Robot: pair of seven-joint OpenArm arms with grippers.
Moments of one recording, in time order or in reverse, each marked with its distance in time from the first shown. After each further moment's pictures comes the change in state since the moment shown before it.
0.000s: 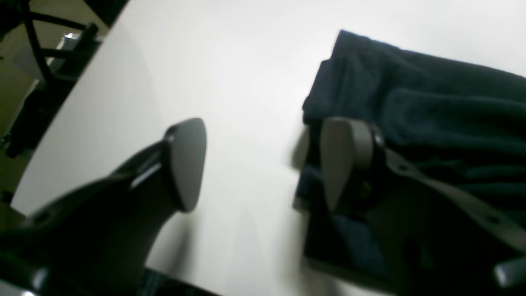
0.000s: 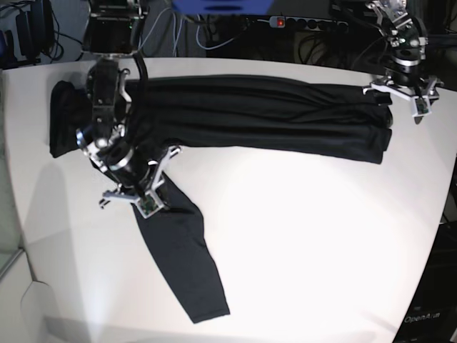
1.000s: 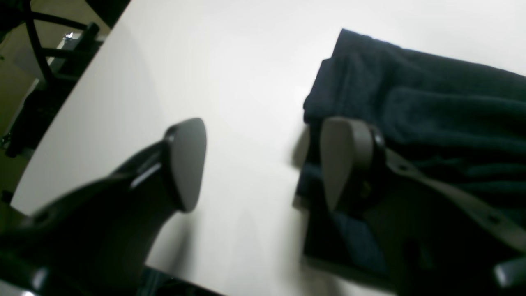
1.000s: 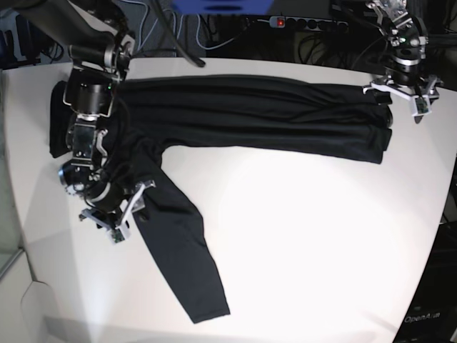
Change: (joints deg) left arm 0.1 0.0 -0.1 0.0 0.0 0.0 0.0; right arm 17.1 4.5 9.7 -28.0 0.4 -0.2 -0.9
